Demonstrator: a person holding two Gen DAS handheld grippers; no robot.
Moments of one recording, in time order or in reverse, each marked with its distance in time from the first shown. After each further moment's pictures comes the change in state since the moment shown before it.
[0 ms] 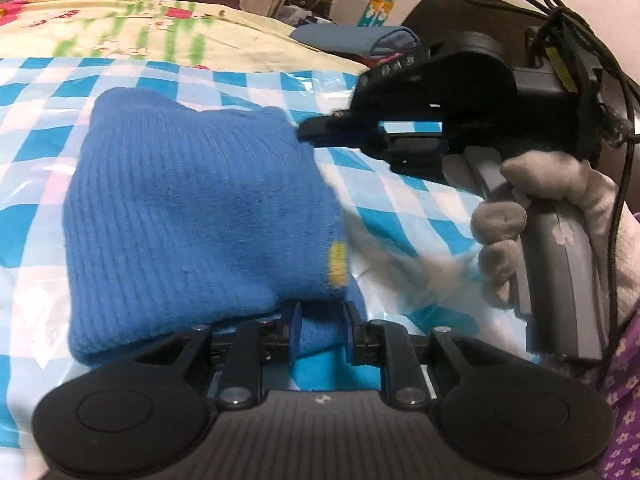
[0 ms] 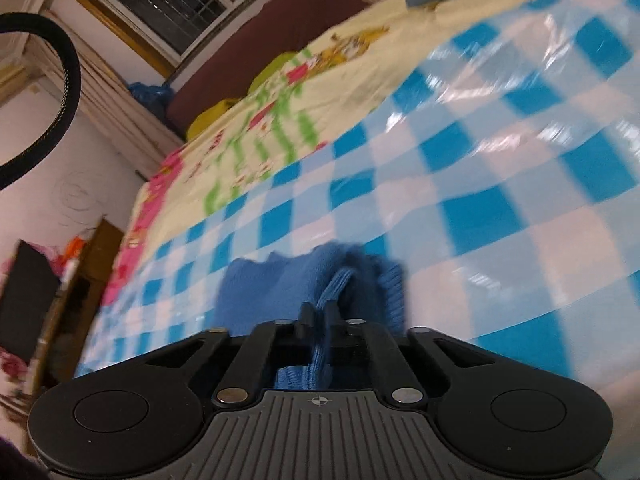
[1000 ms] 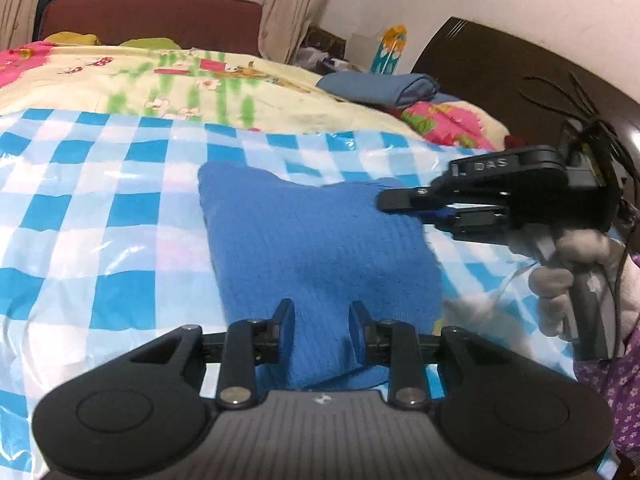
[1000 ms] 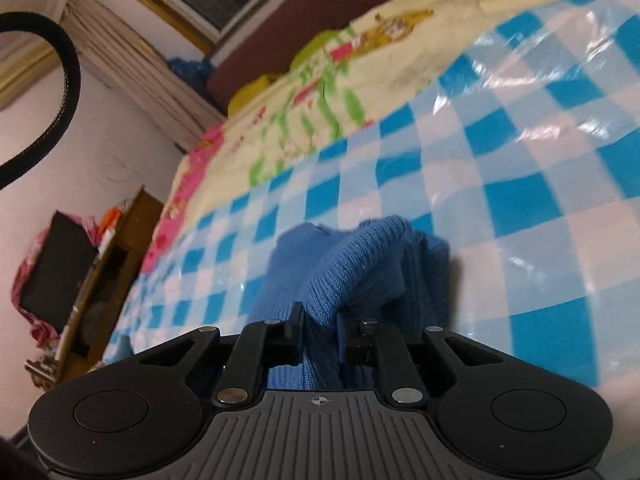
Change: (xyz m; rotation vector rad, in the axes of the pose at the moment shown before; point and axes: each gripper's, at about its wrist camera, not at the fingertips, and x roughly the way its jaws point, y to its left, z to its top) left arm -0.079 0.047 0.017 0.031 -0.119 0.060; right arm -0.015 0.009 0.000 -0.030 0.073 0.141
